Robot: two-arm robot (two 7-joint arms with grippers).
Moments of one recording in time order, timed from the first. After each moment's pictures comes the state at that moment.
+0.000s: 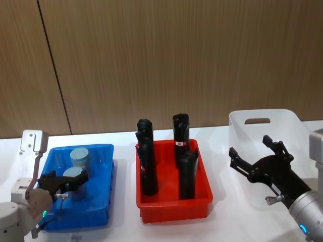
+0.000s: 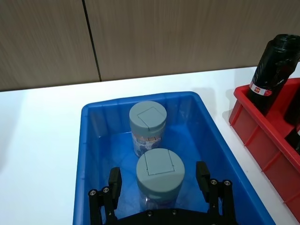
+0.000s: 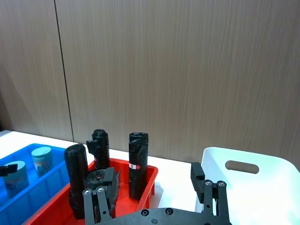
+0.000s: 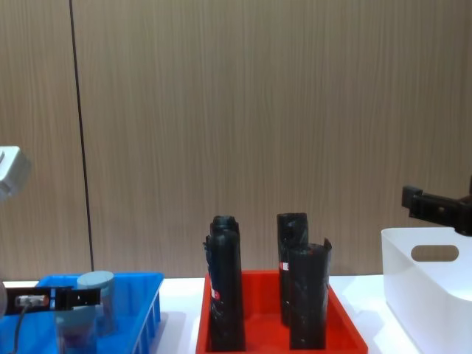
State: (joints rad) left arm -0.39 0.37 0.29 -1.20 -0.51 0.34 0.00; right arm -0.01 0.34 -0.23 -1.77 0.29 0.03 0.07
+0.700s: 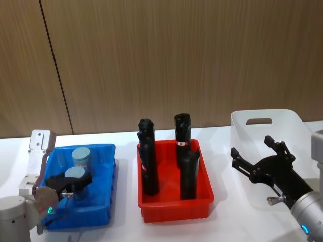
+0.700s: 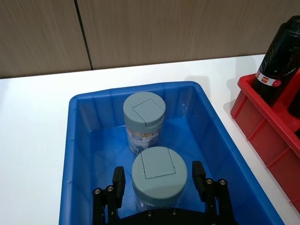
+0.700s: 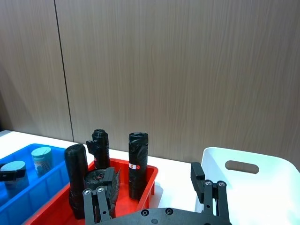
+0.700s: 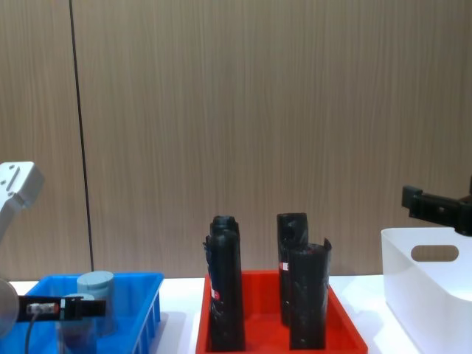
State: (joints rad) left arm -0.47 0.33 0.30 -1.07 -0.48 0.36 -0.06; right arm -0.01 0.34 -0.23 -1.77 0.29 0.03 0.07
